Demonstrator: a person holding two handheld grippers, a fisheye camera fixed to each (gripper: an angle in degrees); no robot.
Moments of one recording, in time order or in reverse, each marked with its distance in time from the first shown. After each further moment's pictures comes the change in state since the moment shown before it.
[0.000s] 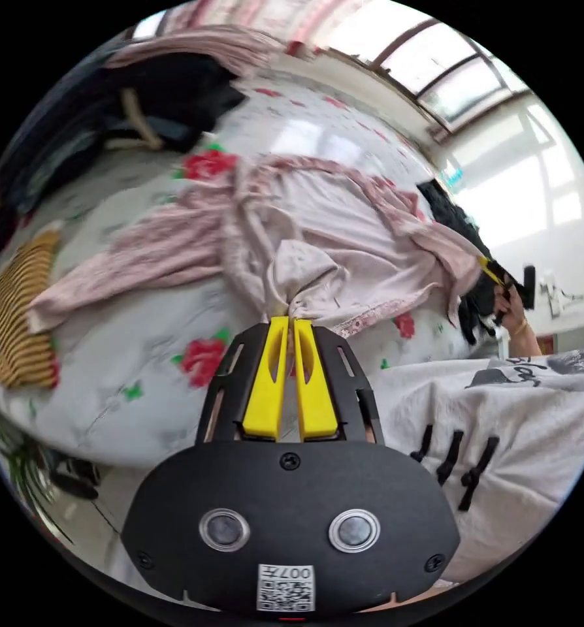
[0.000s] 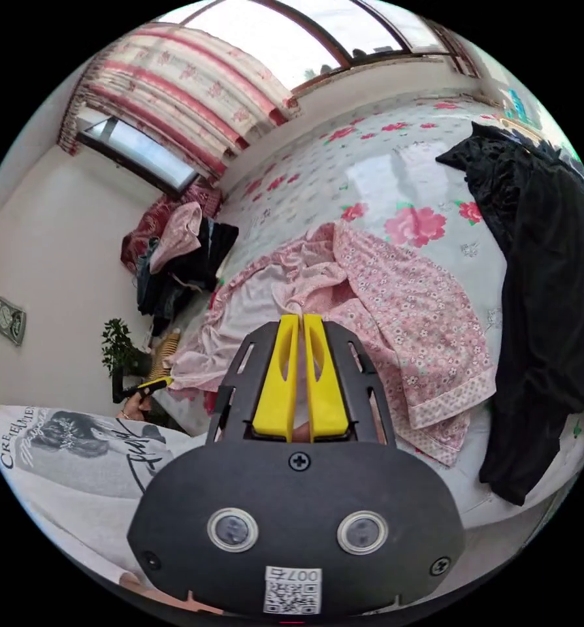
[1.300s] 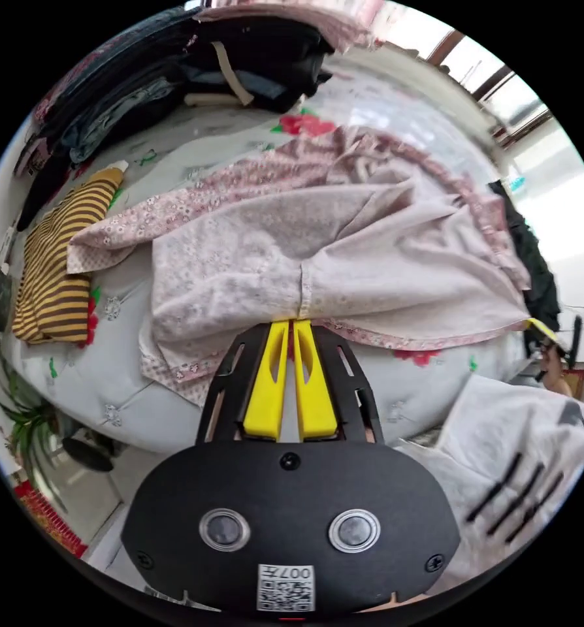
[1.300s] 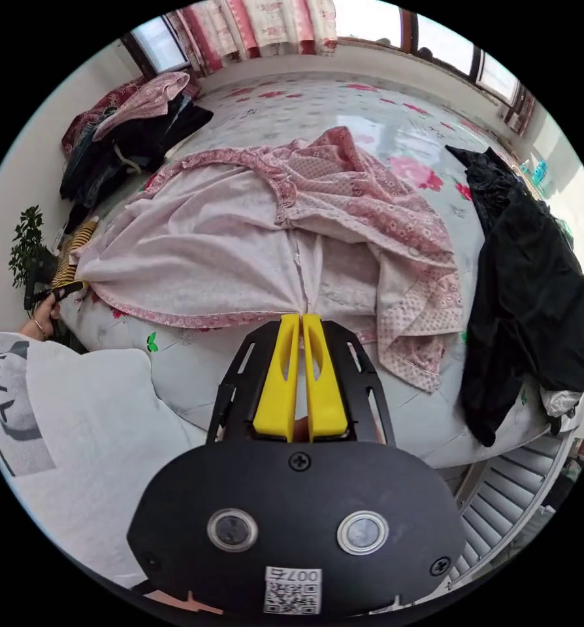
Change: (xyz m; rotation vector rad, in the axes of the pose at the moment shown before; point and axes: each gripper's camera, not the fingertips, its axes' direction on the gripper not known) left arm -0.022 0.122 0.037 0.006 0.000 -0.019; right arm -0.085 0.190 0.145 -0.290 0.470 -0.264
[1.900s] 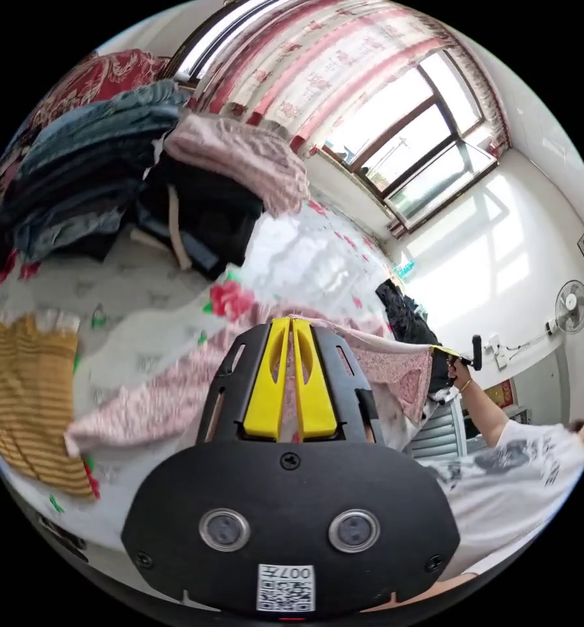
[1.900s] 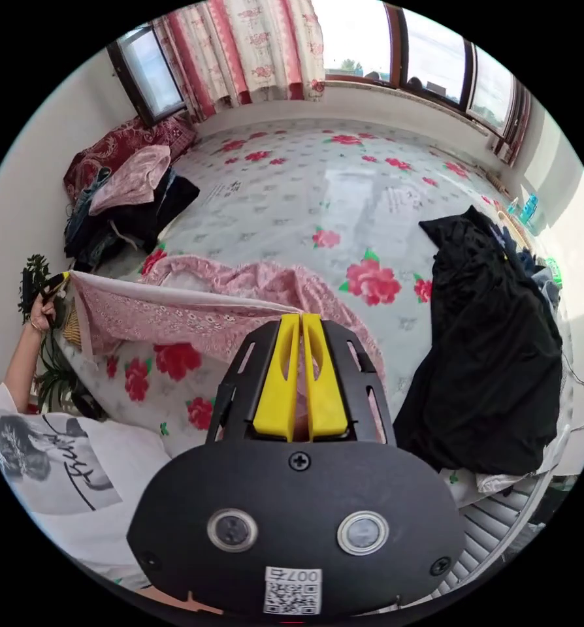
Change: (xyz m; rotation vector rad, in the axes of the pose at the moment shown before) left arm -0.064 -0.172 -0.164 0.320 0.324 0.079; right arm 0.034 -0.173 -0.103 0.180 0.016 -0.001
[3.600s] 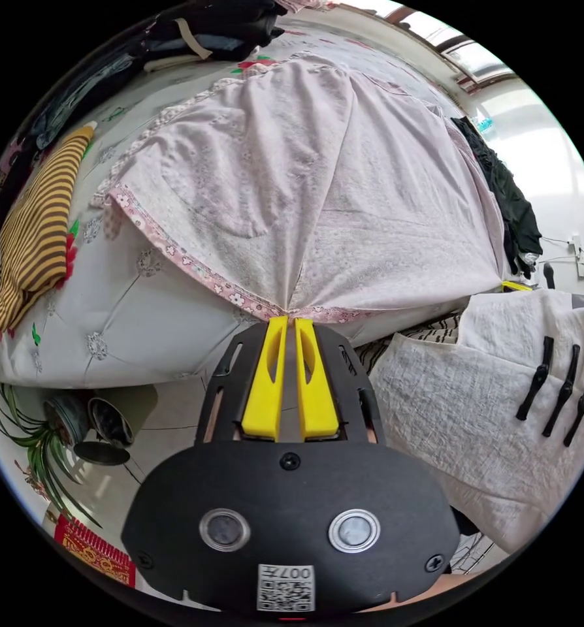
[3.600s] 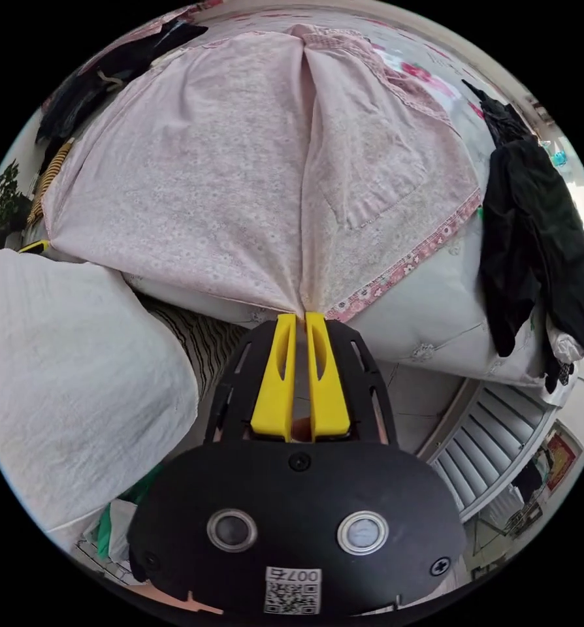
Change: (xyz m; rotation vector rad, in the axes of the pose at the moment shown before) left arm -0.063 0.249 0.024 -0.686 -0.343 0.040; right arm -0.012 0.210 0.101 -0.561 0.024 -0.019
